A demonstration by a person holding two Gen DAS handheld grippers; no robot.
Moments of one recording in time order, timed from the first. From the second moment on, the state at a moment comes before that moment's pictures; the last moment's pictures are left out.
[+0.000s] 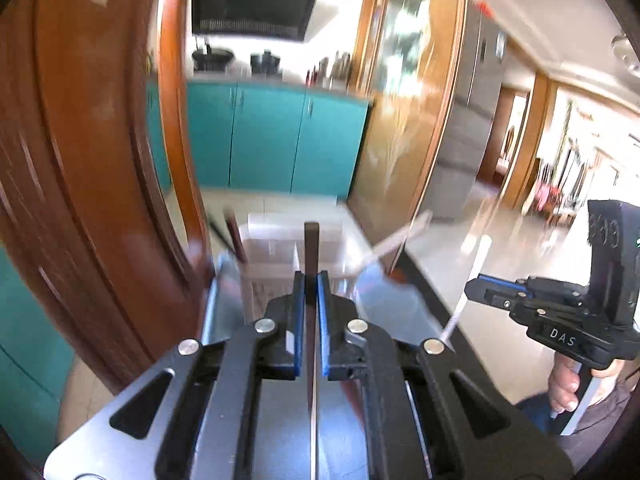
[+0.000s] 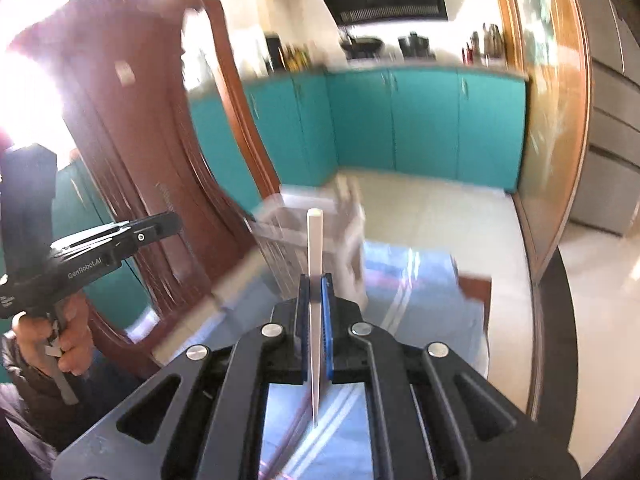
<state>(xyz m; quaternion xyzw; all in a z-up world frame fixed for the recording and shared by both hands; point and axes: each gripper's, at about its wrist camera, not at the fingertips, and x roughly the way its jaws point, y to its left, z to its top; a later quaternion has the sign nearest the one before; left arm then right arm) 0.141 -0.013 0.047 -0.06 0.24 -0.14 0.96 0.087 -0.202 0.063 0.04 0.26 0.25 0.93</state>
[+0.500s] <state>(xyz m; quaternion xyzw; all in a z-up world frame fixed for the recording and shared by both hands) 0.206 0.012 0.101 -0.09 0.13 0.00 0.99 0.153 -0.190 0.095 0.07 0.13 0.14 0.98</state>
